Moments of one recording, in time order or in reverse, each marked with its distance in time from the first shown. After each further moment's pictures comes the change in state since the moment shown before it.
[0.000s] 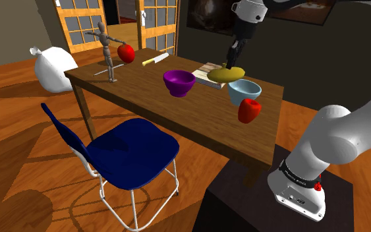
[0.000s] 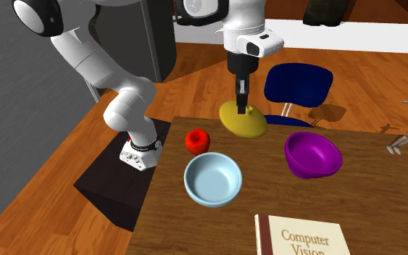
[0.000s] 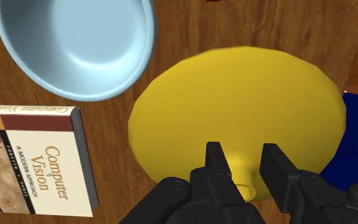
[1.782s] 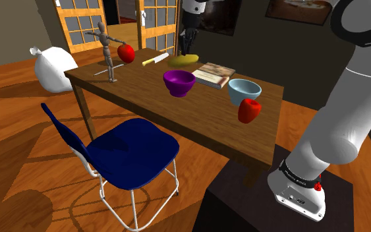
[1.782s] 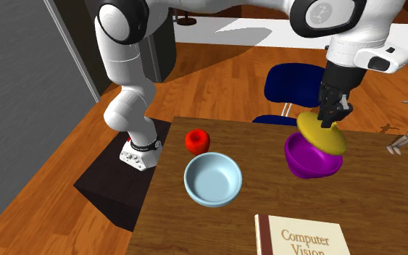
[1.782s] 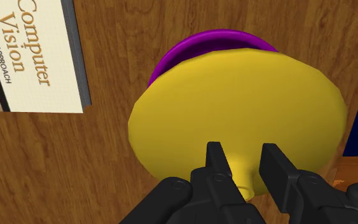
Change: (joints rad) arm 0.012 0.705 0.004 0.690 0.026 0.014 0.007
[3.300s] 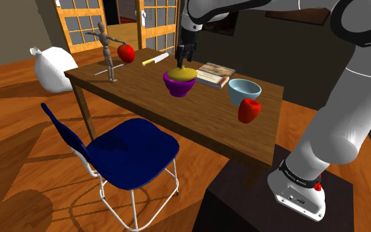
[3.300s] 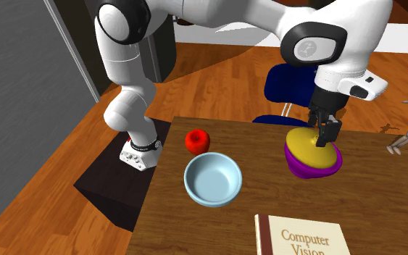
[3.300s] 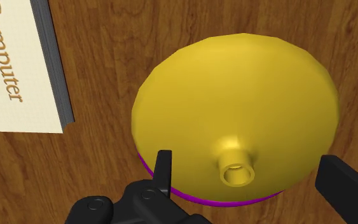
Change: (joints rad) arm -0.001 -0.001 -0.001 -0.155 -0.002 0.155 0.005
